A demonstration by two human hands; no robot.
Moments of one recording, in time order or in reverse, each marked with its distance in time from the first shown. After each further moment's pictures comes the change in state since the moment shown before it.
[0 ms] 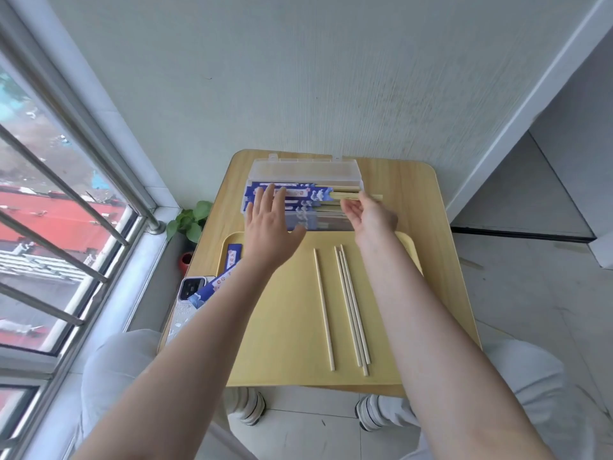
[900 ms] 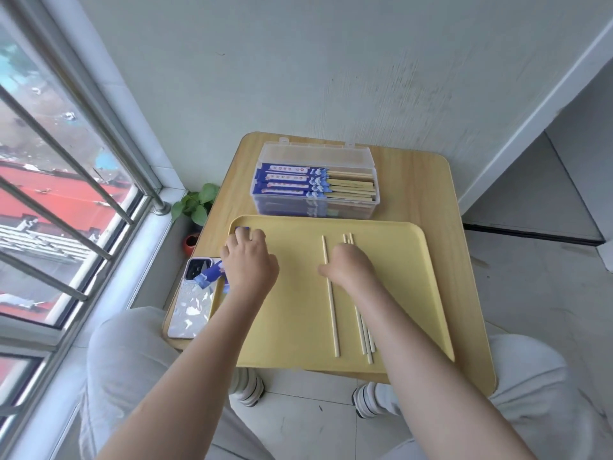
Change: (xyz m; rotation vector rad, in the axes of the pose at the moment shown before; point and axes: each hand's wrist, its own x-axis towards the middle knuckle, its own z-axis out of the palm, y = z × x) left_hand -0.063 -0.043 0.024 0.176 -0.005 -0.311; right_hand -0.029 0.074 -0.046 -1.937 -0.348 -0.237
